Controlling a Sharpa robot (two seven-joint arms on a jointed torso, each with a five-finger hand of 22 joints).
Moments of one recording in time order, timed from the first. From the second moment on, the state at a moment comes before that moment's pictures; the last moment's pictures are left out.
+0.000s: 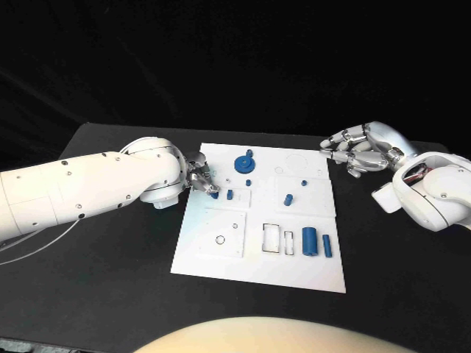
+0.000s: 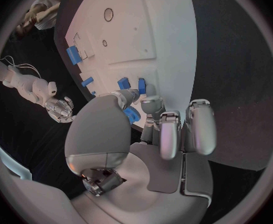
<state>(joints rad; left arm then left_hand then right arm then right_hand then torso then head) 1.26 -0.80 -0.08 1.52 -1.13 0.02 -0.63 1.16 -0.23 0.57 0.27 0.32 0.93 0.03 0.62 0.65 1.32 -0.04 1.07 0.91 1.46 -0.09 1.56 1.31 0.08 1.43 0.02 1.43 1.31 1.30 -0.96 -0.15 1.57 -0.79 -0.43 0.13 1.27 -0.02 0.07 0.11 0.34 0.91 0.15 0.24 0.18 1.02 0.06 0.81 0.73 1.43 -0.01 1.08 1.08 0.13 1.21 0.10 0.92 1.07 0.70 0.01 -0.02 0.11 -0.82</state>
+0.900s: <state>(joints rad) 1.26 -0.80 -0.08 1.51 -1.11 0.02 -0.64 1.08 -0.18 0.40 0.29 0.32 0.95 0.03 0.60 0.63 1.31 -0.04 1.08 0.92 1.46 -0.09 1.56 1.31 0.08 1.43 0.02 1.43 1.31 1.30 -0.96 -0.15 1.57 -0.79 -0.43 0.13 1.27 -0.02 0.07 0.11 0.34 0.91 0.15 0.24 0.18 1.02 0.06 0.81 0.73 1.43 -0.01 1.08 1.08 0.13 1.21 0.10 0.92 1.07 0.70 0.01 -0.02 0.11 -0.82</state>
